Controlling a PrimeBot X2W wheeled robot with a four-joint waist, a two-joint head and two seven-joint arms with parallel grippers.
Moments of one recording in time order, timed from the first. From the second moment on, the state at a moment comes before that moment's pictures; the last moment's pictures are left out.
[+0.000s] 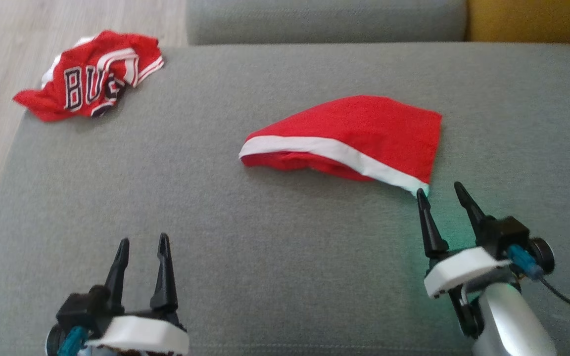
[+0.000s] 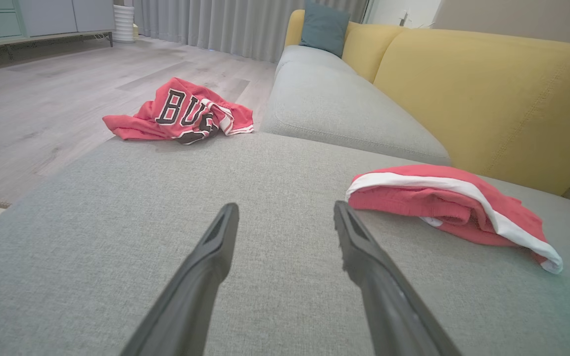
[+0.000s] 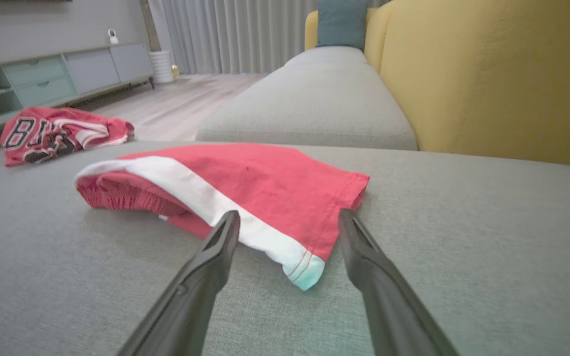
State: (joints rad) left arm 0.15 0.06 -0.18 0.03 -0.27 0.10 -0.25; right arm -0.19 -0.05 0.09 0.48 0.04 0.12 -0.25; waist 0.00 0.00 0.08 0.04
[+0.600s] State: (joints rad) left arm 0.07 0.06 -0.21 0.03 -0.28 0.11 -0.25; right arm -0.41 -0.05 -0.03 0.77 -0.12 0.12 -0.25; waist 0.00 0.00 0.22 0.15
